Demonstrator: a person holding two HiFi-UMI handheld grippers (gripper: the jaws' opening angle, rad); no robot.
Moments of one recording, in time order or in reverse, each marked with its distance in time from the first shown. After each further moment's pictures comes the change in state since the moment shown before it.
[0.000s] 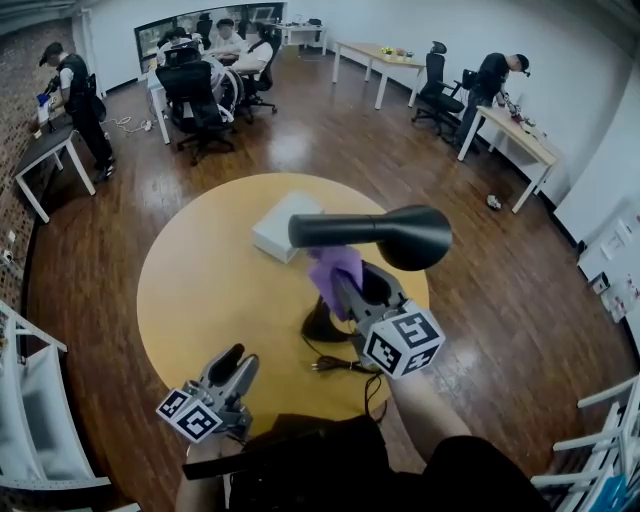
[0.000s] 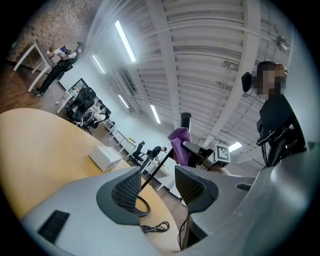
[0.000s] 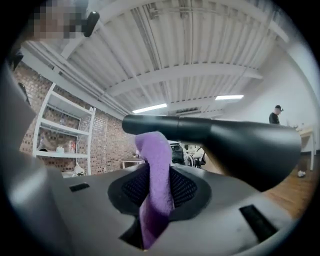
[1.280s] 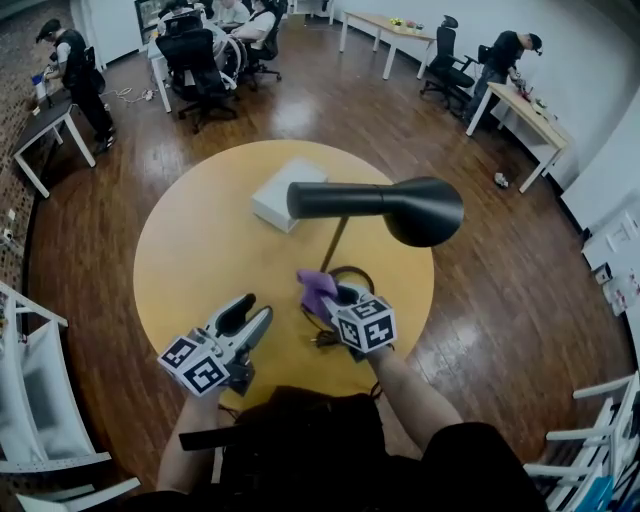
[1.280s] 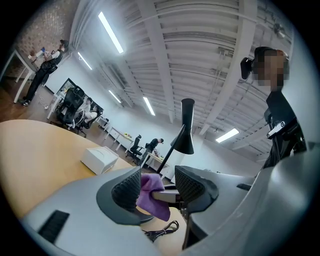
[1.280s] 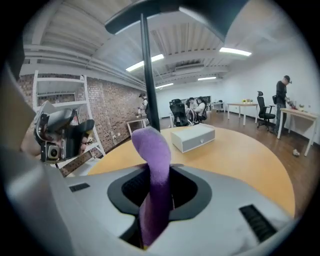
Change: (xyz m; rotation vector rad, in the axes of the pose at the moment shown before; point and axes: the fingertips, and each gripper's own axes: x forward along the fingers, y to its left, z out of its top) left arm 0.065 -0.003 0.002 0.120 0.108 -0.045; right arm 0.018 -0.020 -0.218 0.073 0.522 0.037
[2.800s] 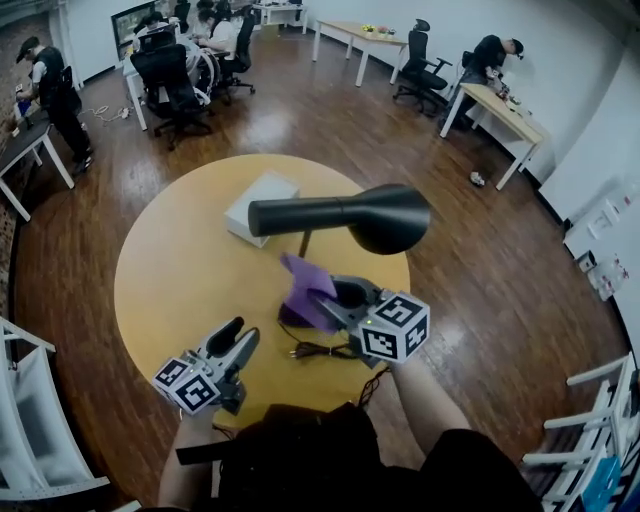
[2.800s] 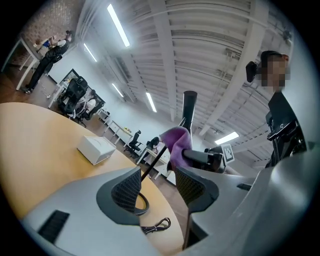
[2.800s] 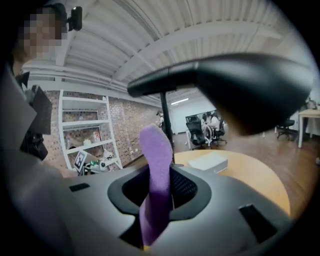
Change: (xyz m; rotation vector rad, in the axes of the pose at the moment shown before) left arm -0.005 0.005 -0.028 -0.091 0.032 -0.008; right arm -0.098 0.047 0.103 -0.072 -0.196 0.233
